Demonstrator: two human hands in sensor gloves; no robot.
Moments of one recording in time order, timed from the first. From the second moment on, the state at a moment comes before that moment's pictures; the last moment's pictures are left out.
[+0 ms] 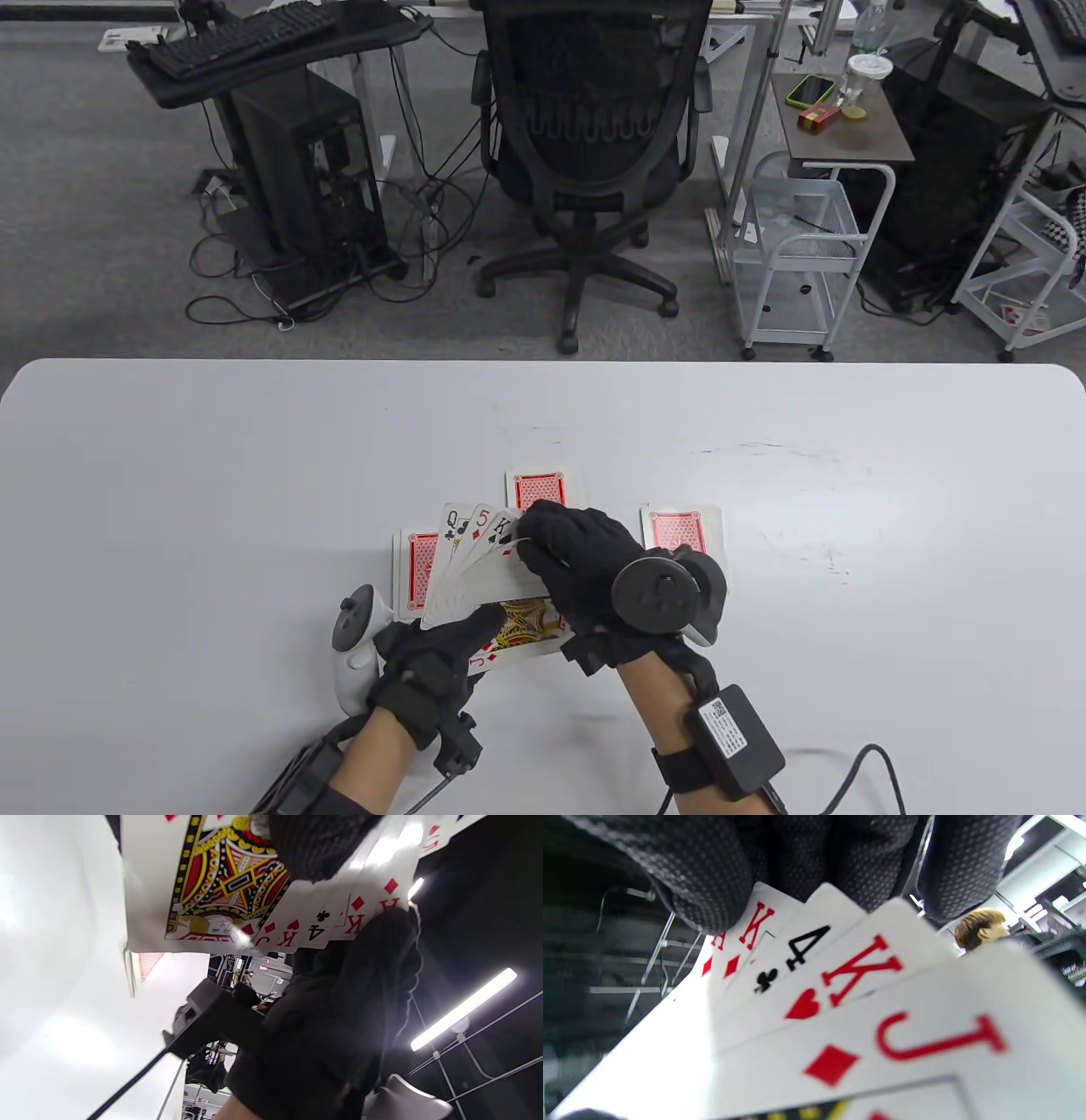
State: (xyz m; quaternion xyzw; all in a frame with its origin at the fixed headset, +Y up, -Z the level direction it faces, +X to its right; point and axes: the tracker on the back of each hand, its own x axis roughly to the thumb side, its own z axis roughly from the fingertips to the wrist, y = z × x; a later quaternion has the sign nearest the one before) left_hand -0.157 -0.770 -0.332 -0.18 -0.14 0.79 0.57; right_hand 0.068 -0.649 -0.350 0.28 -0.23 0.87 0.32
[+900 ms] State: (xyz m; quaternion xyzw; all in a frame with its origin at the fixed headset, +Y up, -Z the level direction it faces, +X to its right) left_hand -0.160 -0.760 -0.341 -0.26 -0.24 0.70 0.62; right_hand 0.186 -0.653 -0.384 0.11 -0.21 0.81 0.53
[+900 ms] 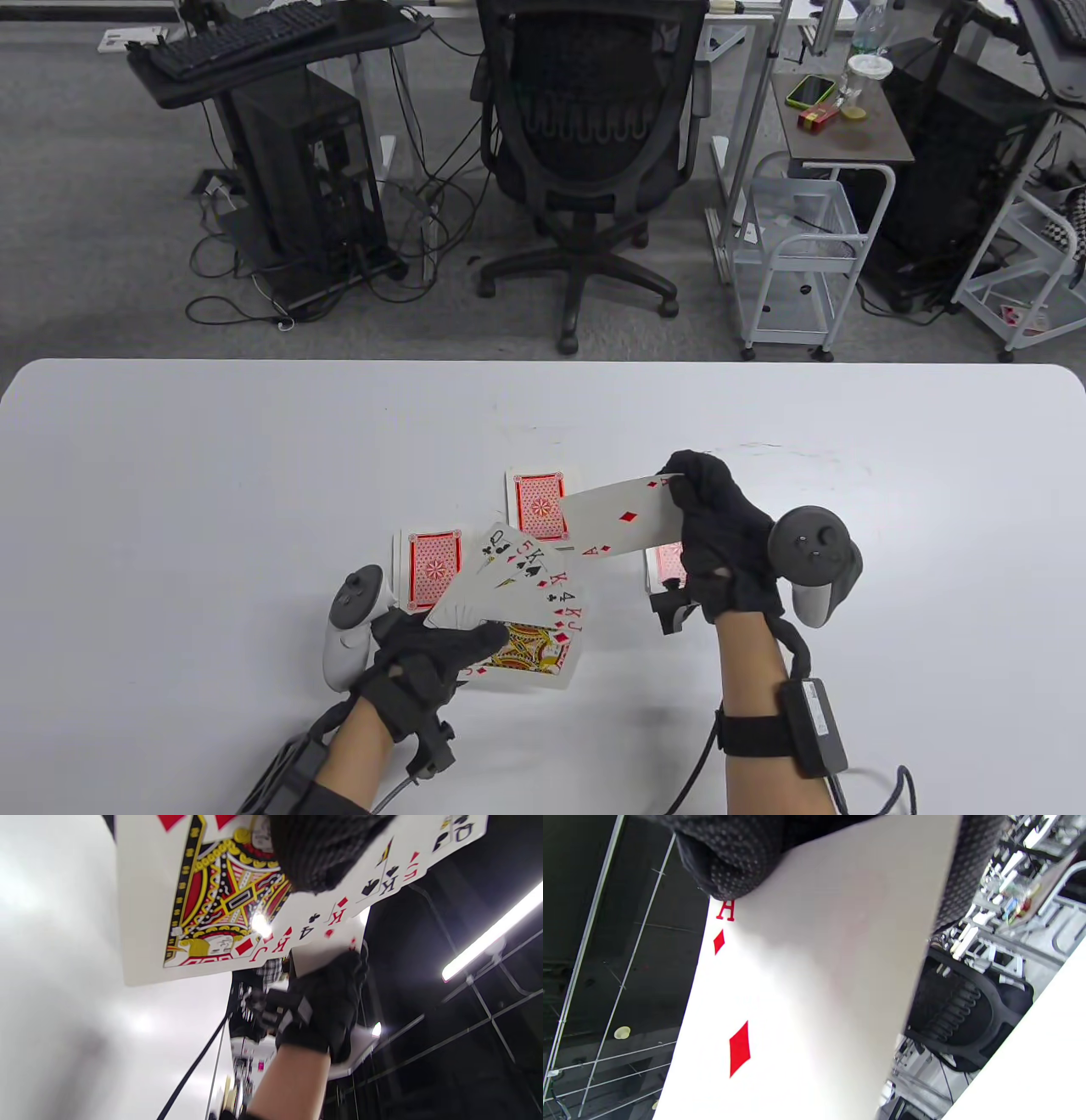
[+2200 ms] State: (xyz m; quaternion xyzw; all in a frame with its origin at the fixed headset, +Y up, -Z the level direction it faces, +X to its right) left_hand -0.177 -0.775 -0.341 -0.18 -0.14 0.82 0.53; right_hand 0.078 -0.680 -0.379 0.20 -0.04 0.86 0.47
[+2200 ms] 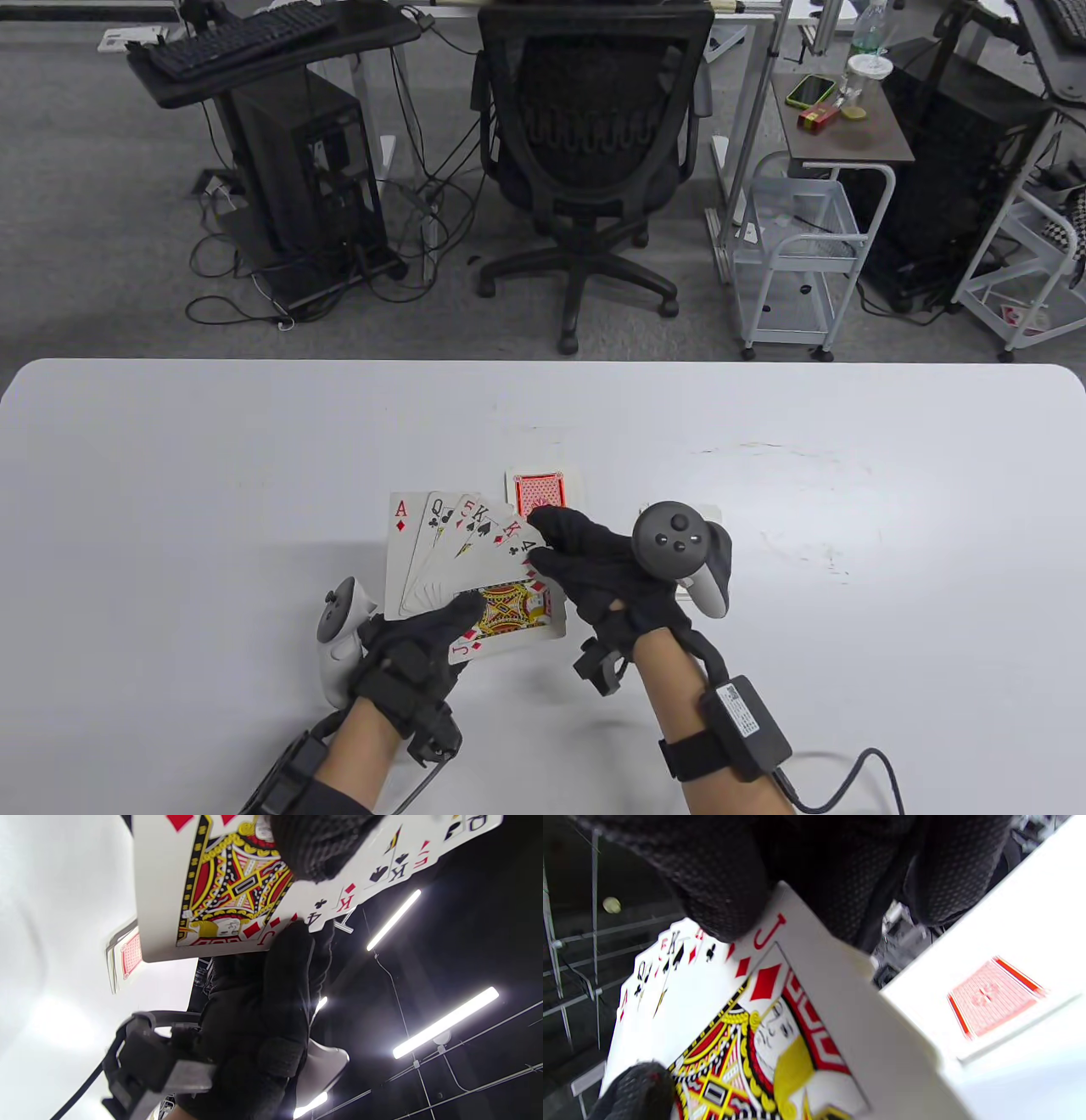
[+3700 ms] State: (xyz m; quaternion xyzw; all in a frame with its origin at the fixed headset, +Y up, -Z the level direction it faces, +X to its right) left_hand -0.152 -0.767 -0.338 -0.26 -0.20 0.70 0.63; right_hand 0.137 -0.623 -0.370 0.22 -0.26 0.80 0.49
